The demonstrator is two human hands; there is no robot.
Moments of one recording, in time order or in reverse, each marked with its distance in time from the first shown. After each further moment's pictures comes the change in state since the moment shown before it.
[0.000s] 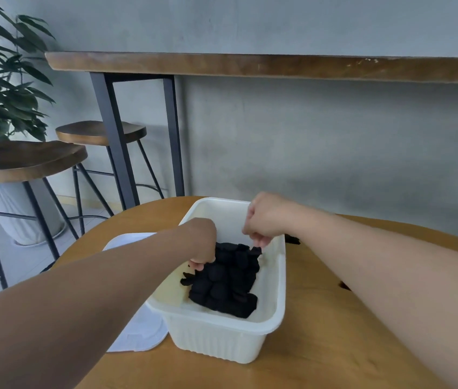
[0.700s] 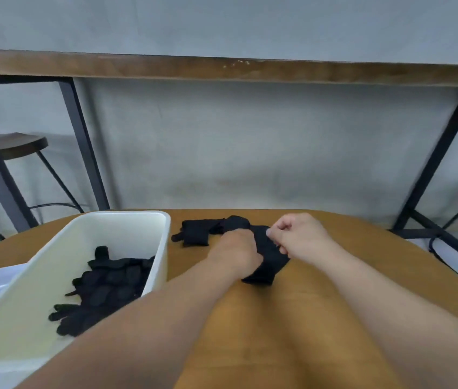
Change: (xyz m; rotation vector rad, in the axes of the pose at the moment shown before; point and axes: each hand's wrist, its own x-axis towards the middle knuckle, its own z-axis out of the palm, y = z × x) left_hand 0.011 0.246 0.035 -0.392 0.261 0.407; right_hand -0.084 0.237 -0.034 0.376 0.509 0.241
